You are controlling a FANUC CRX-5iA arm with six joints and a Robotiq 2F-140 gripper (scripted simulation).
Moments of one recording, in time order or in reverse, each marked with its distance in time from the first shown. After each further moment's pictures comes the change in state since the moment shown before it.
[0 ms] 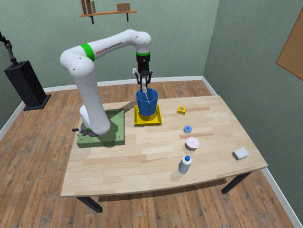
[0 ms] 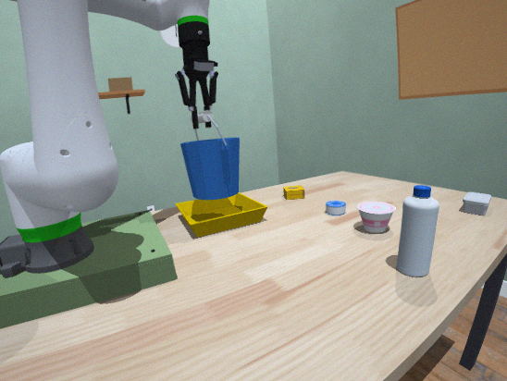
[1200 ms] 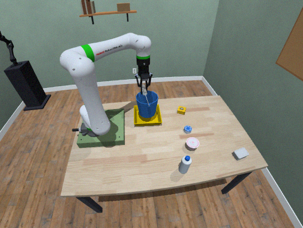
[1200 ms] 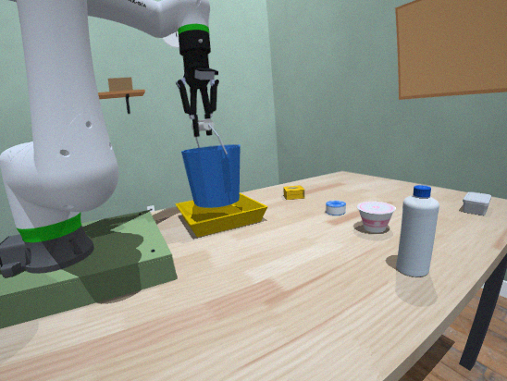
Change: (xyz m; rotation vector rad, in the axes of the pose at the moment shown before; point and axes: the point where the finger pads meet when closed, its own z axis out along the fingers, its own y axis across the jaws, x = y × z) arm 0.000 0.000 0.024 0.000 0.000 0.000
